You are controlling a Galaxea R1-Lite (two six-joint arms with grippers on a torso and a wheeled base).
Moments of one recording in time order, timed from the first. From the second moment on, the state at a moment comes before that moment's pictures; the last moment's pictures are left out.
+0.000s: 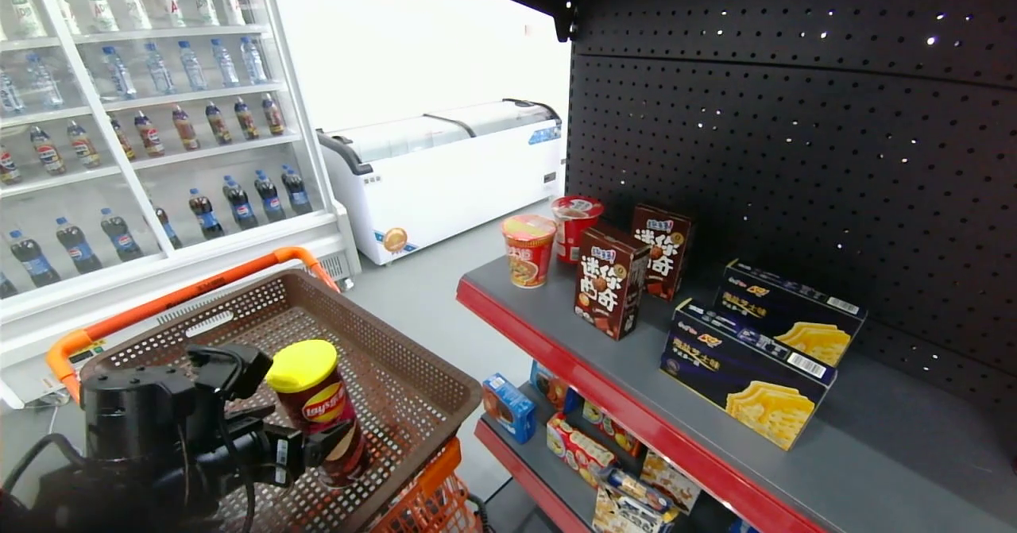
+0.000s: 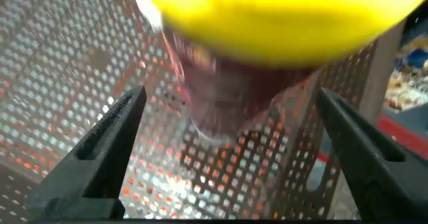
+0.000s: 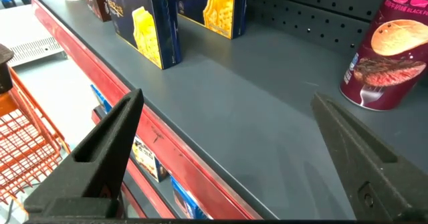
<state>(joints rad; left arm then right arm) -0.06 1.82 -0.17 -1.09 -0.11 0.03 0.00 0.01 0.00 0.01 0.00 0.00</state>
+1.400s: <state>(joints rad) -0.11 2.03 -0.20 -1.43 0.01 -0.02 0.00 0.01 0.00 0.01 0.00 0.00</state>
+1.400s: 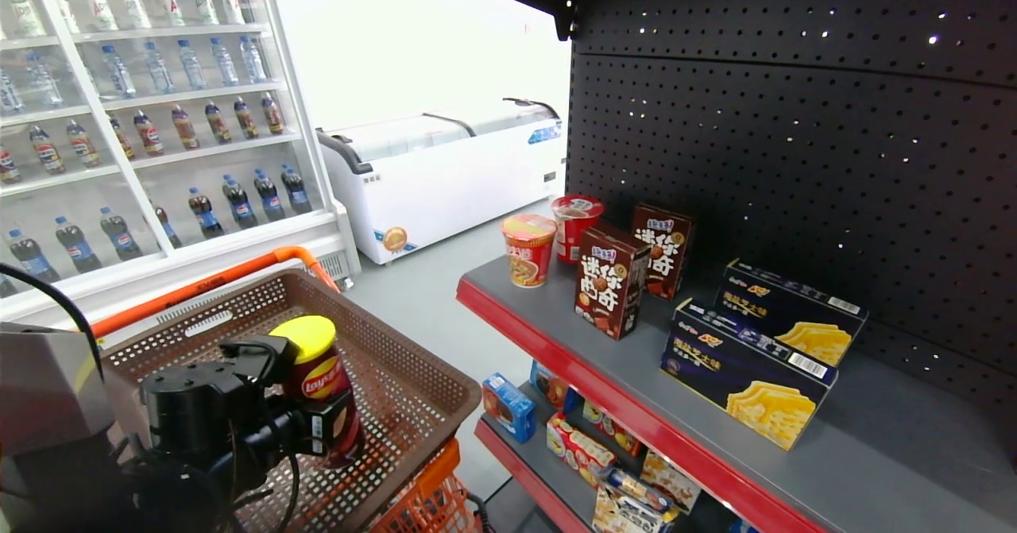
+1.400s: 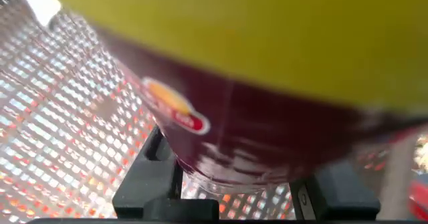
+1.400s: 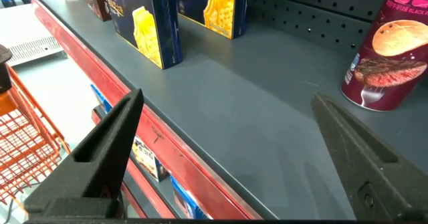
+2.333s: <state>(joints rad) -0.07 1.11 -0.25 -0.39 -0.09 -0.06 0.00 0.01 0.00 0.01 0.00 0.00</state>
